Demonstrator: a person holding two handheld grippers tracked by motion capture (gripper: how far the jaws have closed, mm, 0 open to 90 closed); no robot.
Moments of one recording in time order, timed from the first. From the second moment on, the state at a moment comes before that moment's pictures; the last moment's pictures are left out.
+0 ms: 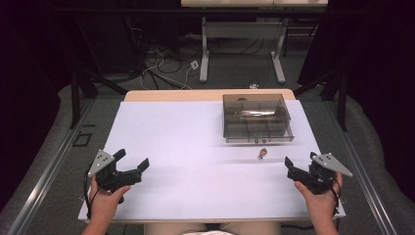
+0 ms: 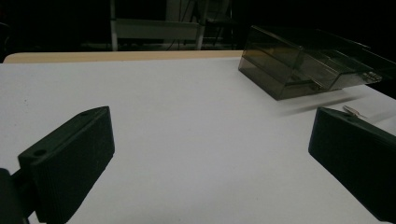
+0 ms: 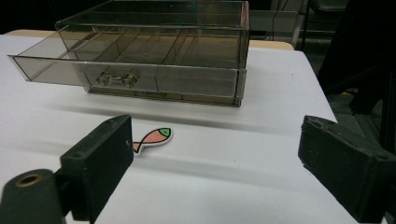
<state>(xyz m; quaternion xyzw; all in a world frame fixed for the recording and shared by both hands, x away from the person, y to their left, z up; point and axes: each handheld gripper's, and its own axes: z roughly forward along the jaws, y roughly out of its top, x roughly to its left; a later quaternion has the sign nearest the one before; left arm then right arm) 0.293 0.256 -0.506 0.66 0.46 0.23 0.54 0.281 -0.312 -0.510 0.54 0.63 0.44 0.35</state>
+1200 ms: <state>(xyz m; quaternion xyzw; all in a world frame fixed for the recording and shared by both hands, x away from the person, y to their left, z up) 0.290 0.248 -0.509 0.67 0.46 0.24 0.53 0.295 -0.276 -0.516 0.52 0.67 0.43 0.32</state>
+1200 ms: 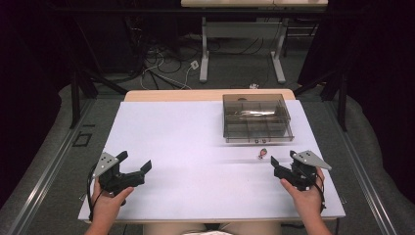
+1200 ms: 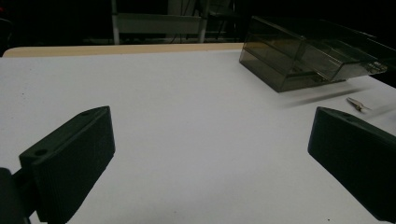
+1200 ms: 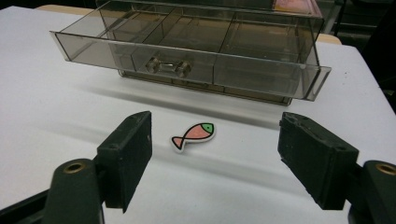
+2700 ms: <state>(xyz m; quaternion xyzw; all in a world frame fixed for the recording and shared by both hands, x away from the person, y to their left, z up) 0.290 0.245 -0.511 0.68 0.46 0.23 0.52 0.347 -0.249 -0.536 0.57 0.68 0.38 0.26</state>
